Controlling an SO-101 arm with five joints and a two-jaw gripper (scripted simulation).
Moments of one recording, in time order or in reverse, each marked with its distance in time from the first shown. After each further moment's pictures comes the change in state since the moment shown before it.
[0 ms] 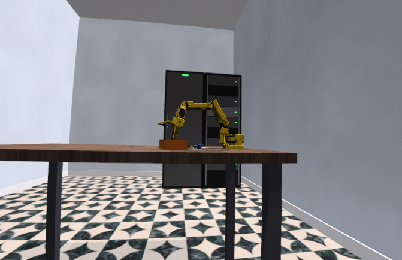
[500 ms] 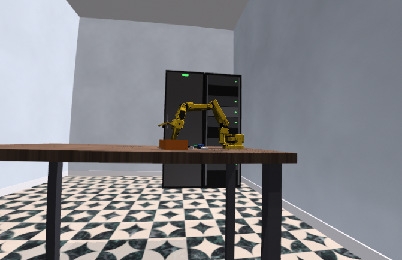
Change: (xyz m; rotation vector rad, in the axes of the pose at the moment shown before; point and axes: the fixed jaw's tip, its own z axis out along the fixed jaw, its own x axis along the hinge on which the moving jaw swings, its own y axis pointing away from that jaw) arm 0.001 0.000 0.008 0.000 -0.009 0.000
